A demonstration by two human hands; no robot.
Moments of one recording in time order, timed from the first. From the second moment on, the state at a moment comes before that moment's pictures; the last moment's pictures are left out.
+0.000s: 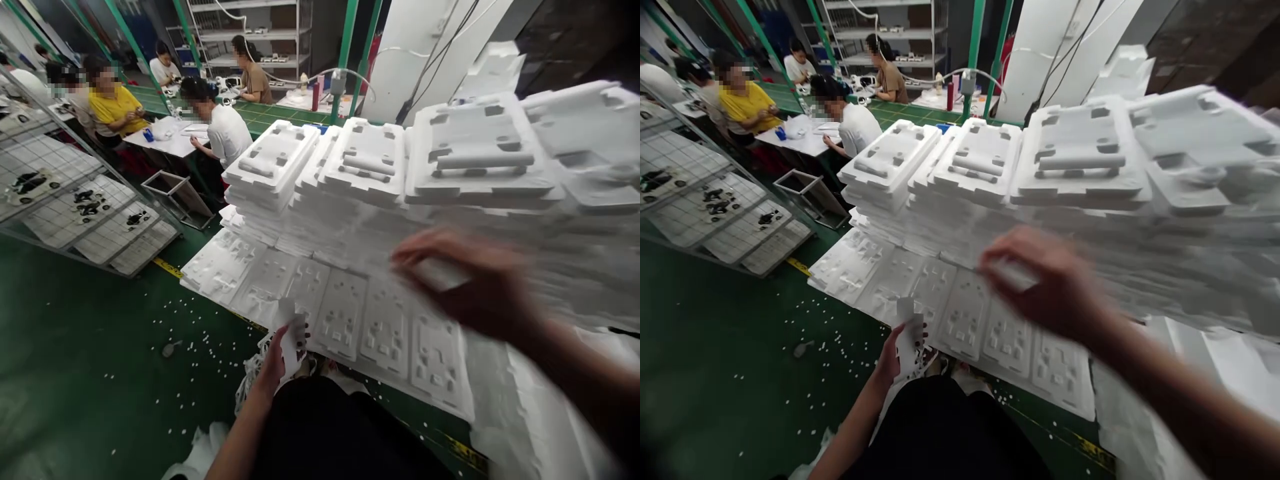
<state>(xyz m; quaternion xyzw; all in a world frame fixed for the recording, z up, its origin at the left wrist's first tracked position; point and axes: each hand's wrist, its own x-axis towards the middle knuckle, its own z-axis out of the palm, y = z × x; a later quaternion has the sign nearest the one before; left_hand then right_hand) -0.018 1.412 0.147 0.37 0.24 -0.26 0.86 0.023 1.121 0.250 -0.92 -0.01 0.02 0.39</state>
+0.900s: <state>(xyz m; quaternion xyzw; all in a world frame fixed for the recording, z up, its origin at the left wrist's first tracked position) -0.019 1.424 0.189 0.69 0.16 -0.33 0.62 0.033 1.237 0.206 -0.83 -0.46 0.04 0.30</state>
